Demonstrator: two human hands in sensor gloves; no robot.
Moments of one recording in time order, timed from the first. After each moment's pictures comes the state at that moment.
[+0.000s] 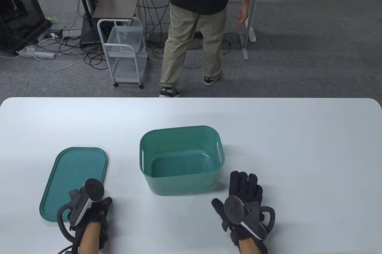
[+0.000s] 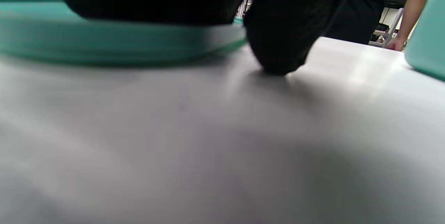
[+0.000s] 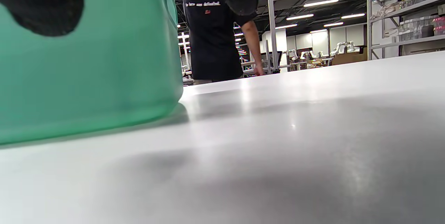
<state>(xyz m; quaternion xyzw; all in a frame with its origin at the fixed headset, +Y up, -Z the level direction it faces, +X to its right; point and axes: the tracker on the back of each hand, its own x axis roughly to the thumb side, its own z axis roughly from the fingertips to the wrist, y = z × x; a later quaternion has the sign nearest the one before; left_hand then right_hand) -0.321 -0.755 -0.310 -0.08 0.20 0.07 0.97 0.128 -0.744 -0.280 0.02 -0.08 0.99 0.08</state>
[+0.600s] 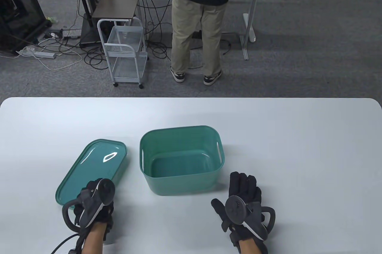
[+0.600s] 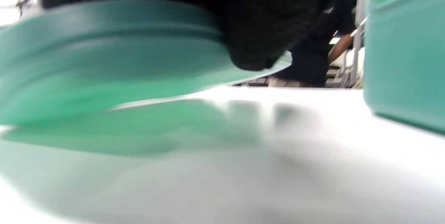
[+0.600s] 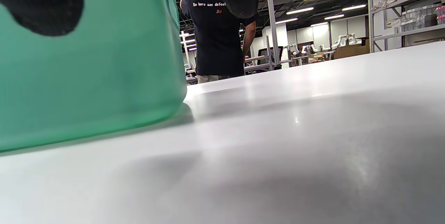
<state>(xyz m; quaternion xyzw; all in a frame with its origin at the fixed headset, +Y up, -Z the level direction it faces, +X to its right) -0.288 -0.726 -0.306 0.09 0.14 -0.02 0.99 0.128 -0.745 -0.279 0.02 -0.07 0.99 0.10</state>
